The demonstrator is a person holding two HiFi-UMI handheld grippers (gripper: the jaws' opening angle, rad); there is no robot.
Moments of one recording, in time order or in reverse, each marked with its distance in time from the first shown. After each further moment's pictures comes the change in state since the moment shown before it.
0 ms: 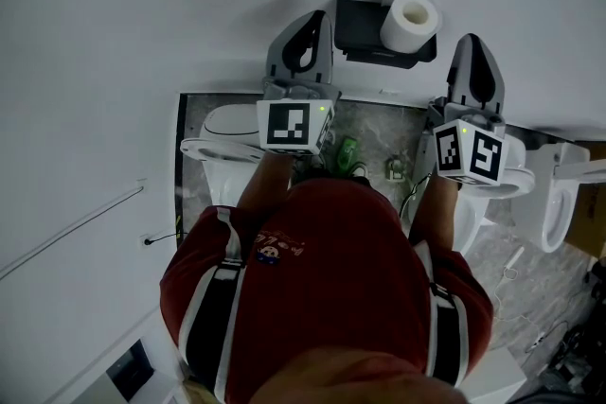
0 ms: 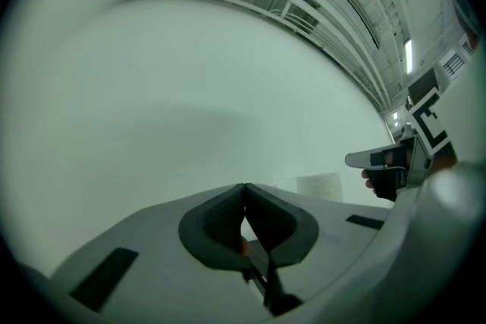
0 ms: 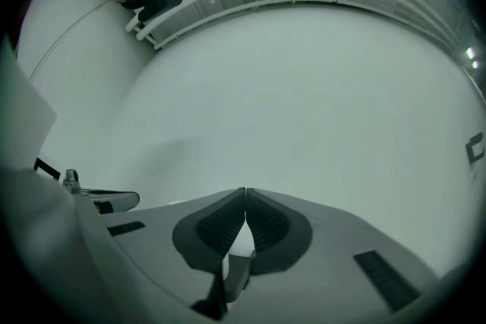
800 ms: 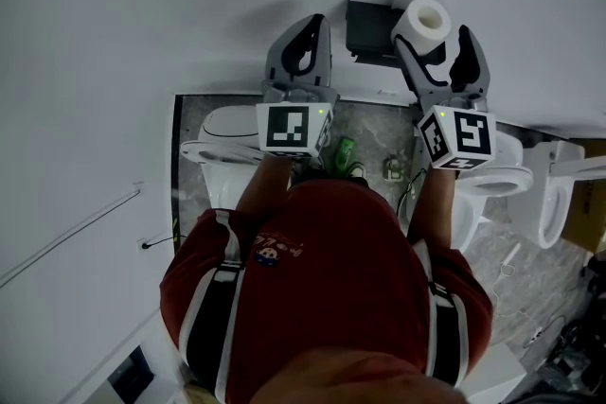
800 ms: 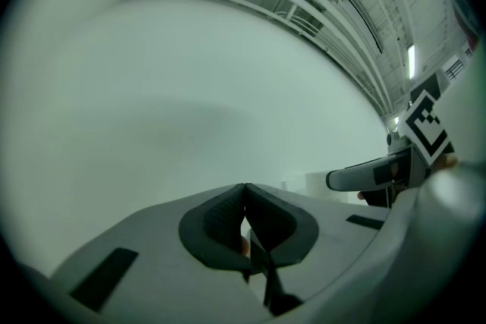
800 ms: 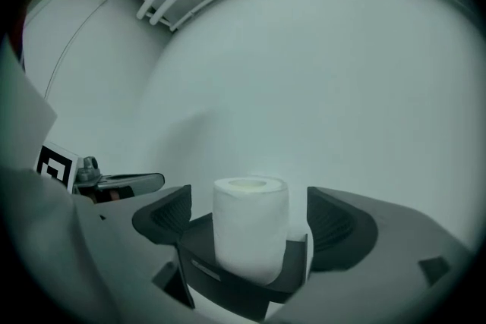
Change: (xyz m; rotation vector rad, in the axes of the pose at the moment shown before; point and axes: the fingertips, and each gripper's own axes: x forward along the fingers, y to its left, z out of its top) left arm -0.009 0.027 -0.005 -0.032 0.007 0.004; right arm 0.031 0.072 -0.039 -0.045 0.198 0.206
